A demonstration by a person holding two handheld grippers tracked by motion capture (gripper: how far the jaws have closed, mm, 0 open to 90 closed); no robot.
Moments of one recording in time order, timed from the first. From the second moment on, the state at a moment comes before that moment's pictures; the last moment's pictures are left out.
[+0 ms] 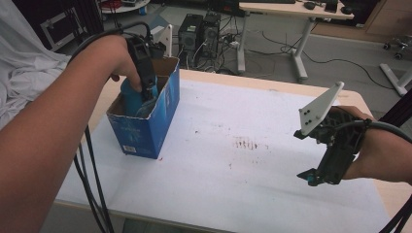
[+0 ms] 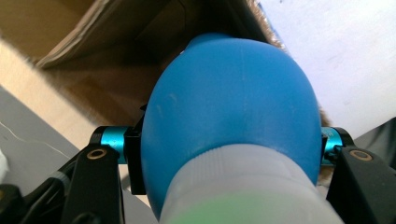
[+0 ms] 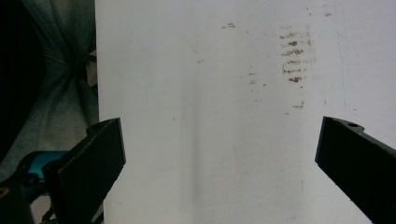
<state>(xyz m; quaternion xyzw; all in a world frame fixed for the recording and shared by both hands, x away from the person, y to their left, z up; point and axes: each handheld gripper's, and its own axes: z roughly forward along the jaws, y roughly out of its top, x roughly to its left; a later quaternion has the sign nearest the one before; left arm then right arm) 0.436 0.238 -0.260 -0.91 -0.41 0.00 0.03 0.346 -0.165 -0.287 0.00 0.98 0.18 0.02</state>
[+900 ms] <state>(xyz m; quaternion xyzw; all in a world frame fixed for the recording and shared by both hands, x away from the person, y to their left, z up) 0.434 0.248 -0.296 -0.93 -0.37 0.02 0.02 0.345 -0.161 -0.291 0.00 0.98 0.18 0.02</state>
